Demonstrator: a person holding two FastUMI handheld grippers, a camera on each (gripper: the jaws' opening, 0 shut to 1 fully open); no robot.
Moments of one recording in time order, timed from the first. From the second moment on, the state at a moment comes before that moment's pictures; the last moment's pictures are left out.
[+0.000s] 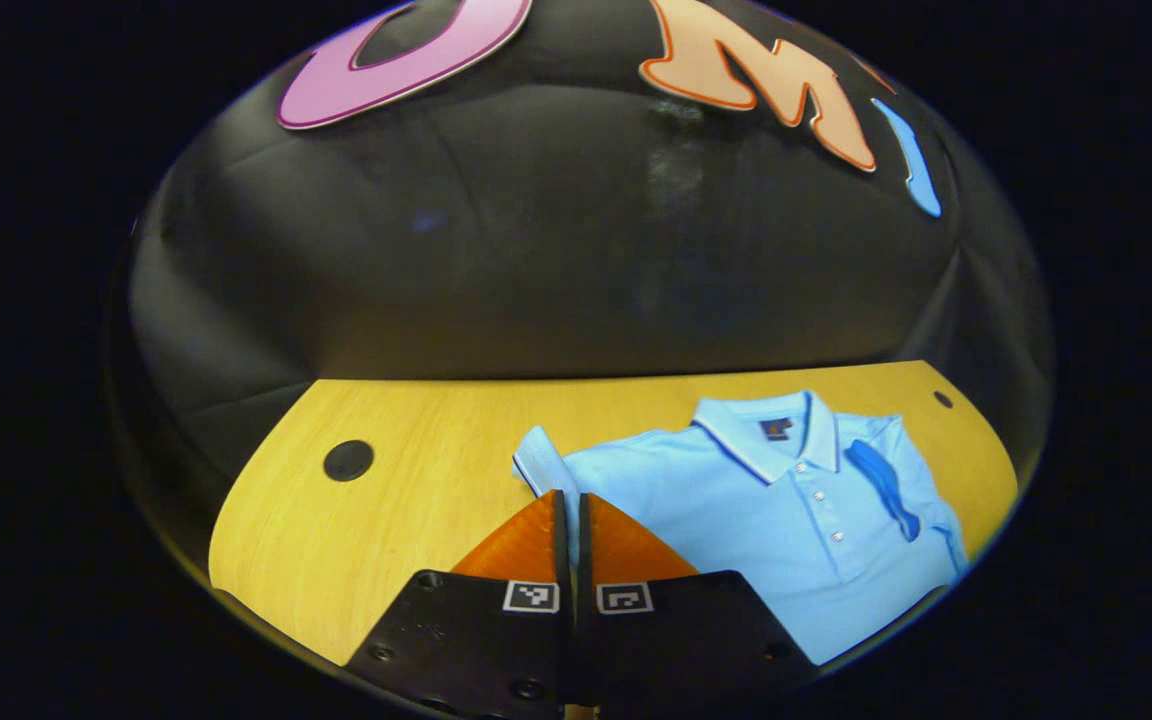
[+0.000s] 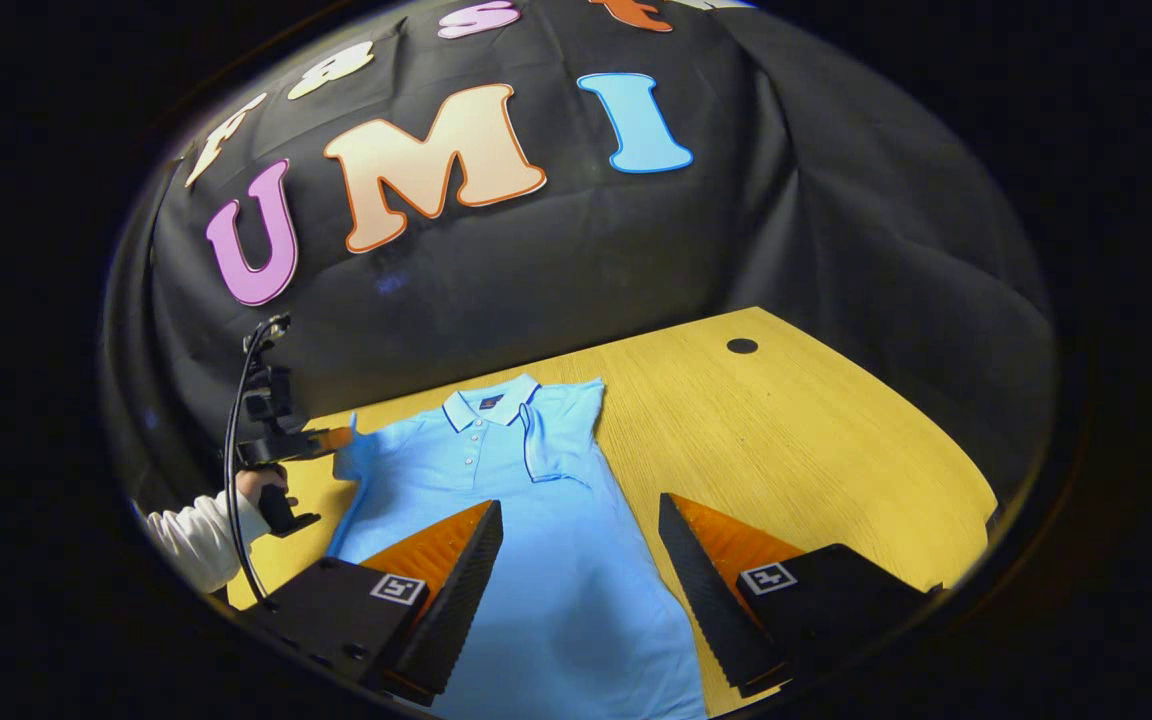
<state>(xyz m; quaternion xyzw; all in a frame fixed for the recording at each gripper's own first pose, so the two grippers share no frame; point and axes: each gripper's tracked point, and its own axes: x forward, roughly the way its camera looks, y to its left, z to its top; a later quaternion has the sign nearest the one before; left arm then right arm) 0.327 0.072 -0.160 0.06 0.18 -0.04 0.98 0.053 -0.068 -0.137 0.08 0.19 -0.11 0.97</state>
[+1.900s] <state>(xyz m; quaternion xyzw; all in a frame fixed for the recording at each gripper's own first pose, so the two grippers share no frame) -0.085 0.079 -0.263 0.03 0.23 0.03 0.97 -0.154 -0.041 -0.276 -0.03 0.28 -0.01 0.96</state>
